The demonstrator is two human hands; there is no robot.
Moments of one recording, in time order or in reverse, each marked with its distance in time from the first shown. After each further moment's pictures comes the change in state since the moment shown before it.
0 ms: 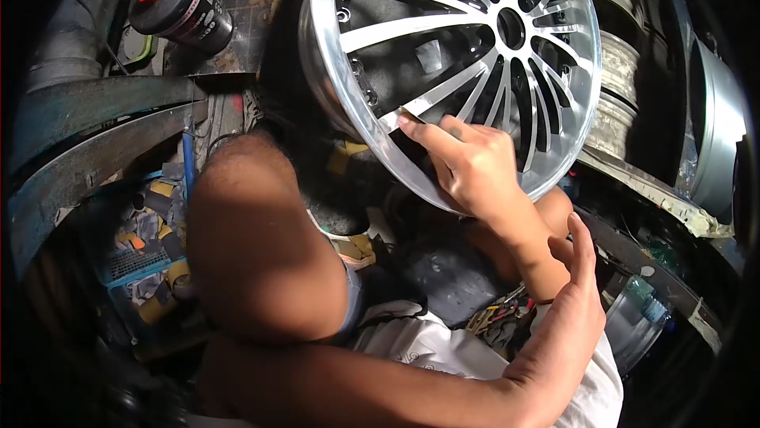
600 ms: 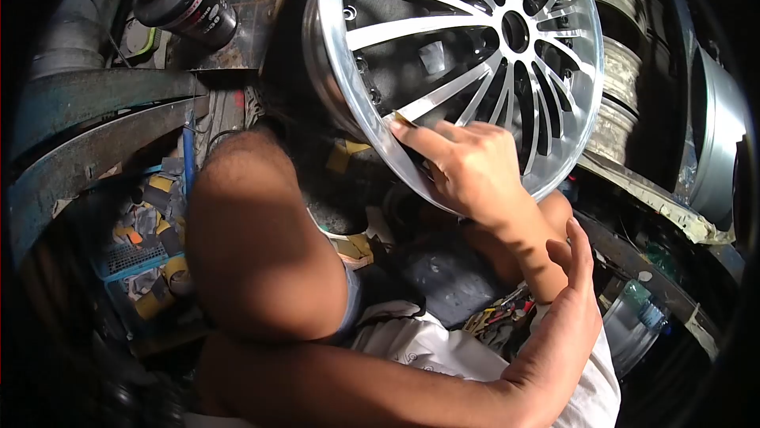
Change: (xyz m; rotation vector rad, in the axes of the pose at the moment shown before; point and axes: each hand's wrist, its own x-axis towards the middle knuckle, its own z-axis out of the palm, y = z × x) left_hand 0.002 0.000 -0.001 0.007 -0.020 -0.023; right_hand 0.013 0.001 -0.003 -0.004 -0.105 -0.063
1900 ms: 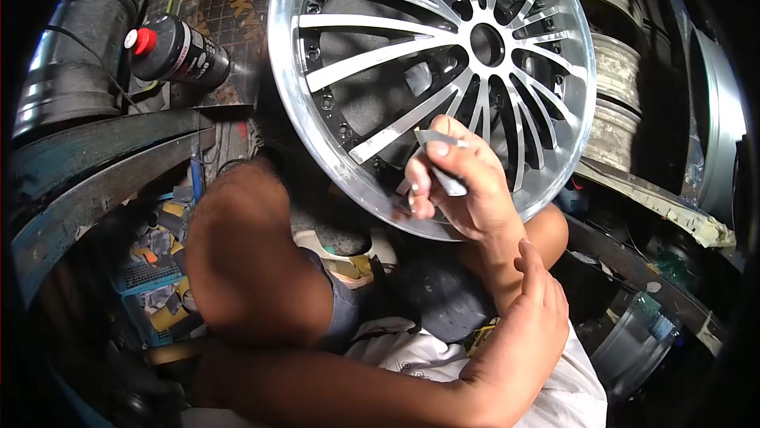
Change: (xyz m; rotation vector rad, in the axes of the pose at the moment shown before) left_hand 0.032 -0.007 -0.035 0.117 0.045 -0.123; right_hand -0.015 0.018 -0.004 2.141 0.108 0.575
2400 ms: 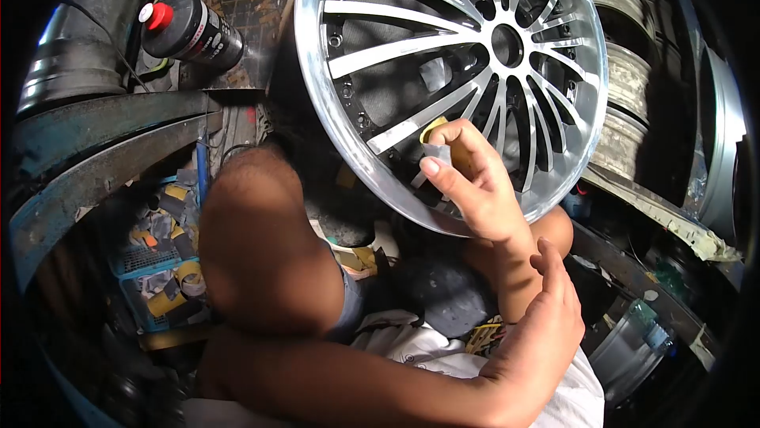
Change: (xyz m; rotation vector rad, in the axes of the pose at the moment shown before) left_hand -0.003 0.000 0.010 0.013 -0.041 0.019; right_hand -0.002 0.020 -0.008 -0.771 0.054 -0.316
